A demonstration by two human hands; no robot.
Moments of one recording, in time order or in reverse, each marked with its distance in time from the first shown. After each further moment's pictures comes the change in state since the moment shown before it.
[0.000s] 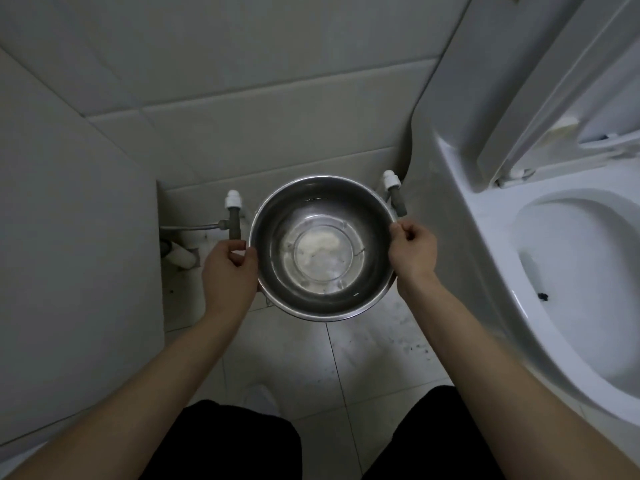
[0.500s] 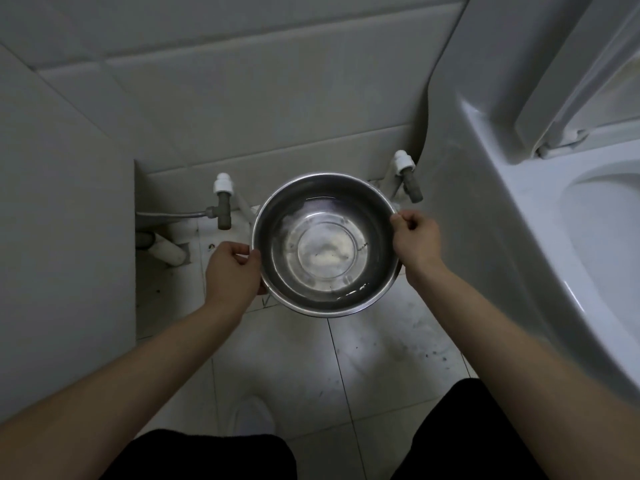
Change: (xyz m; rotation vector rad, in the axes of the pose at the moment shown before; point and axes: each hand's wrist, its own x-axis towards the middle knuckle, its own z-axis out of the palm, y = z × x) left_hand 0.033 -0.068 0.043 -0.011 -0.091 -0.107; right_hand 0.052 0.062 0.031 -0.089 -0.077 -0.084
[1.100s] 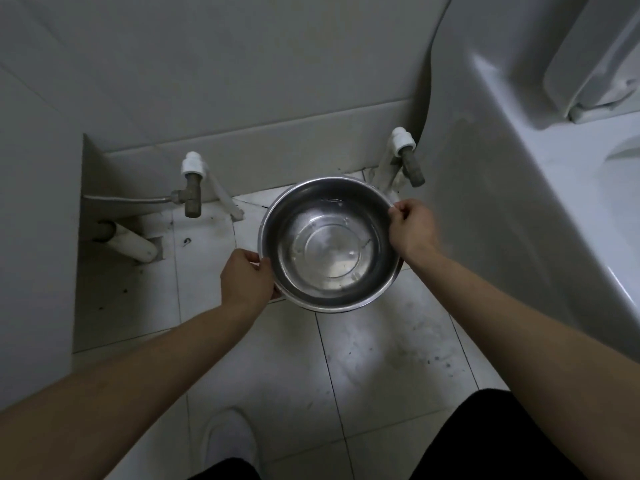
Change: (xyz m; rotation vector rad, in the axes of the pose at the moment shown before) left_hand 0.030 -0.063 0.076 0.092 -0.026 -0.022; right_hand 0.063 0.056 0.015 -0.394 -0.012 -0.166
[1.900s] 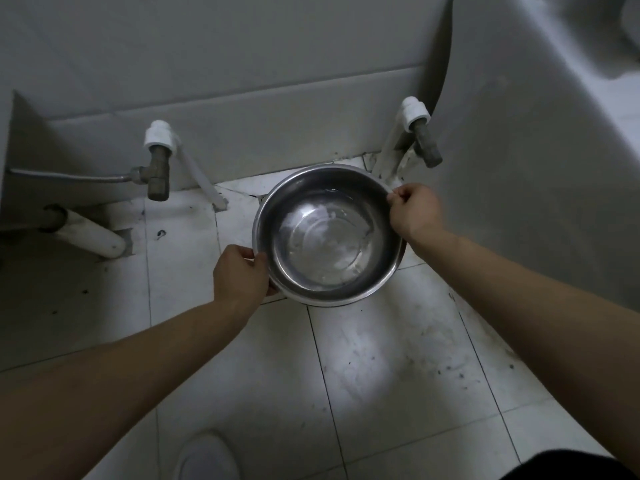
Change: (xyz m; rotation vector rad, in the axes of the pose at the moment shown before) left_hand 0.040 -0.036 0.039 -0.079 -0.023 -0.016; right_hand 0.040 0.021 0.036 -0.024 -0.054 0.055
